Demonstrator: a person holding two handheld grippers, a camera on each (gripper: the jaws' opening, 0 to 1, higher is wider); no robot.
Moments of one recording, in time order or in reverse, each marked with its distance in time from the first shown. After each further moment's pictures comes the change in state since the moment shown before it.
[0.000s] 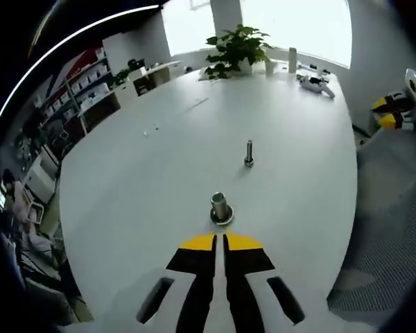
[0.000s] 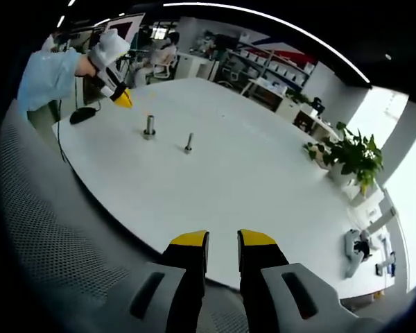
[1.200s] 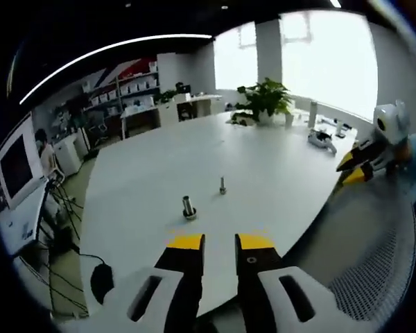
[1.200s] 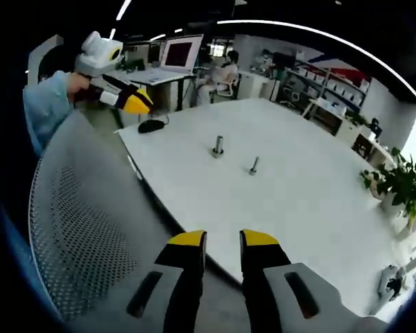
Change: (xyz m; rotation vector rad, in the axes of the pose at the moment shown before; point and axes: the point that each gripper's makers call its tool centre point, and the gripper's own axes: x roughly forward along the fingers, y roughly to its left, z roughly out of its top) left arm -0.121 -0.109 0.026 -0.305 -0.278 0.231; right arm -0.039 0.045 0.025 -0.095 -0.156 0.466
